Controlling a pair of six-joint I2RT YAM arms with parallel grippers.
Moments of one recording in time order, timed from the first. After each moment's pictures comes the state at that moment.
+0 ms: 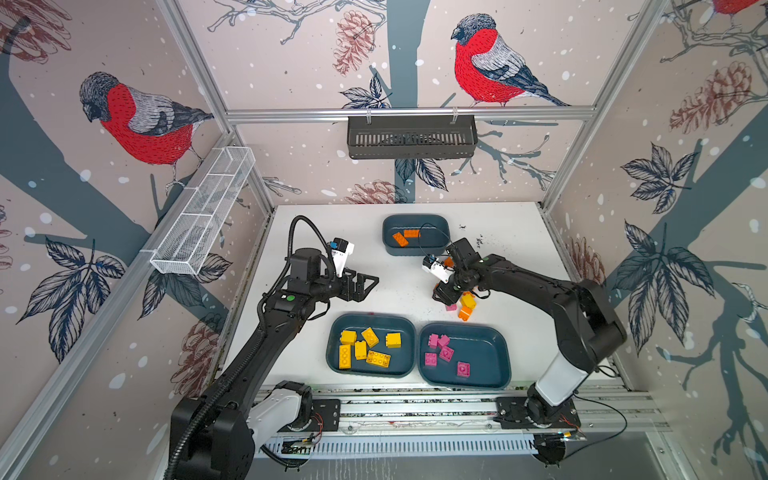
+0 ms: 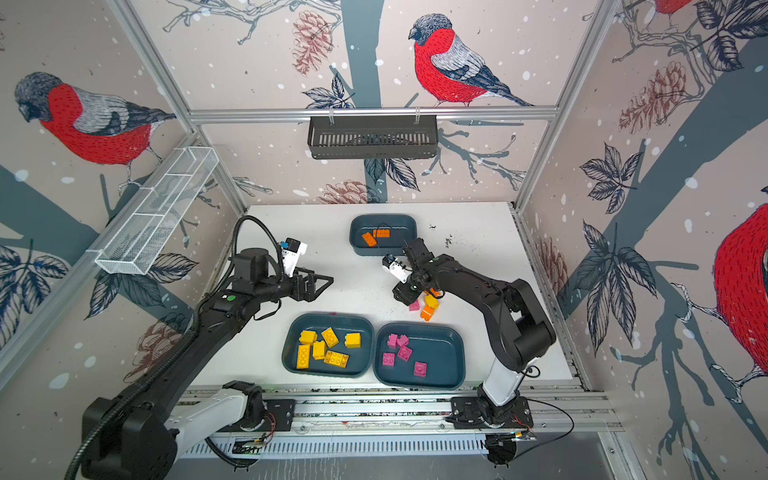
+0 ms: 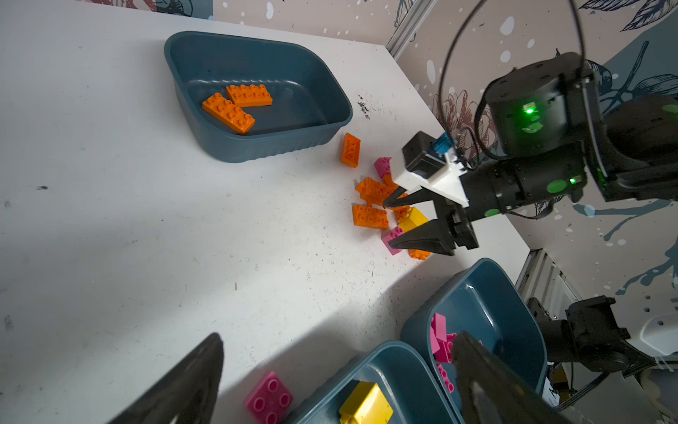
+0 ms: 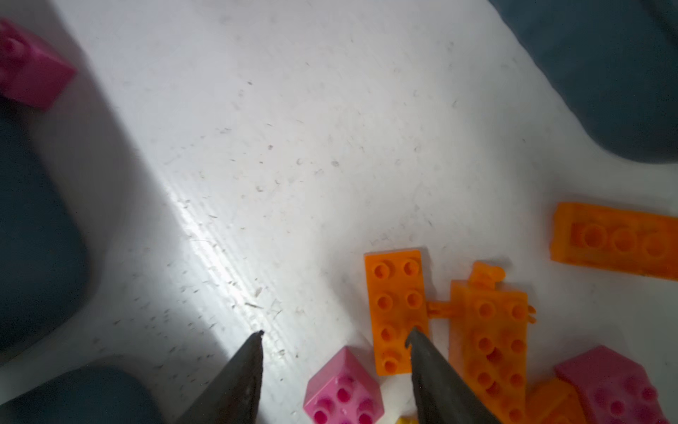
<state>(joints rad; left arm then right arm) -0.21 1.07 0.77 -0.30 0.65 -0.16 0.55 1.75 1.13 -0.53 -0.21 -0.38</state>
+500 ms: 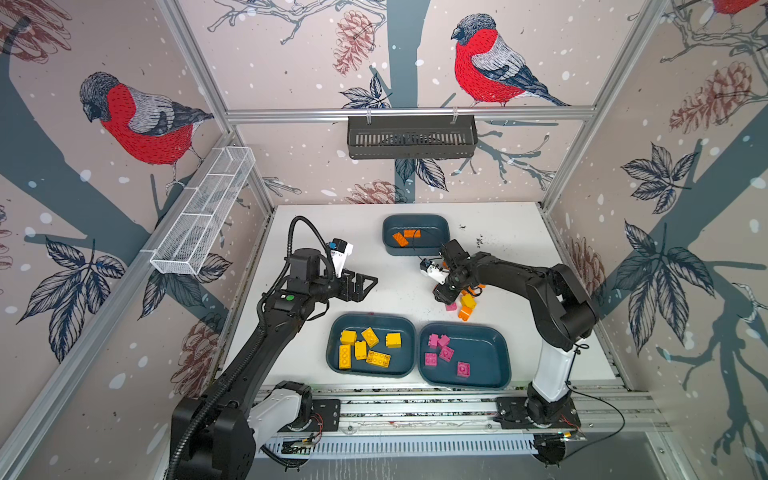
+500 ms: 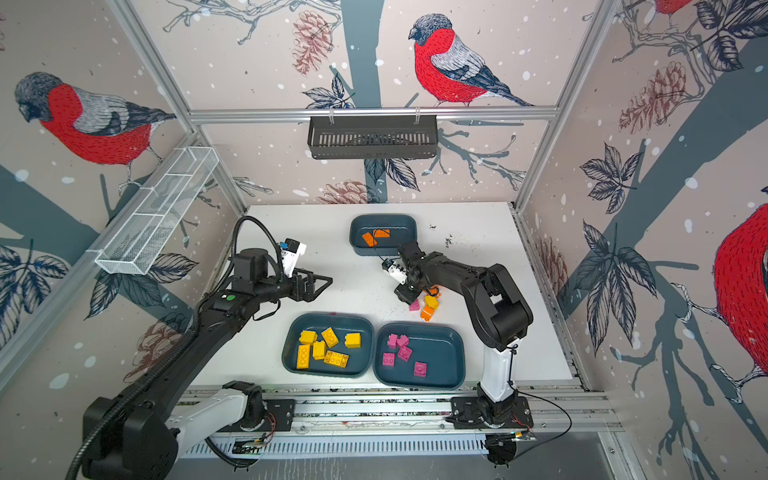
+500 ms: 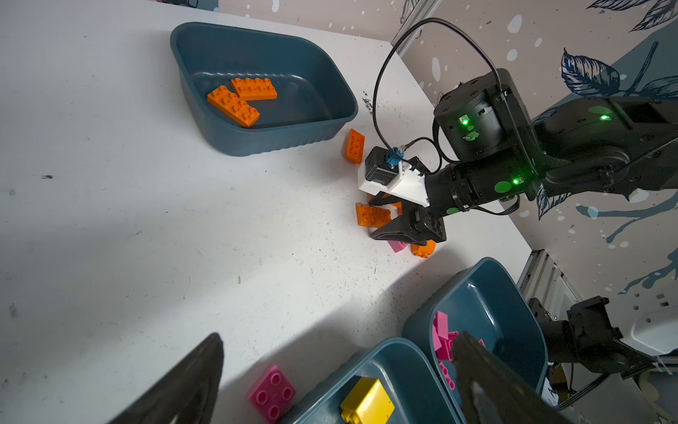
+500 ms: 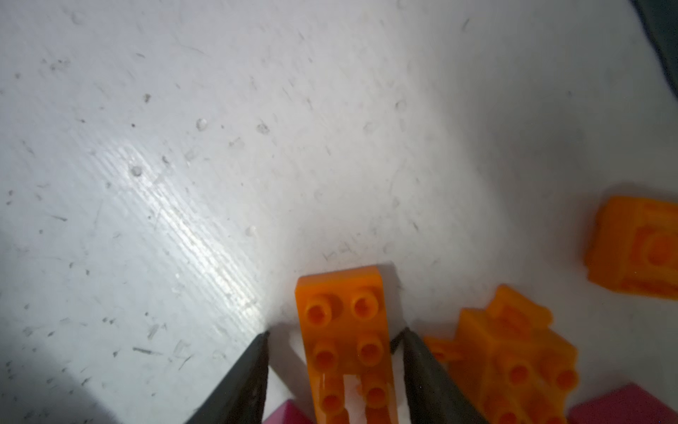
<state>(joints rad) -0.20 1.08 0.77 -0.31 0.65 -0.16 0.54 1.90 1.19 -0.54 -0.12 -0.42</state>
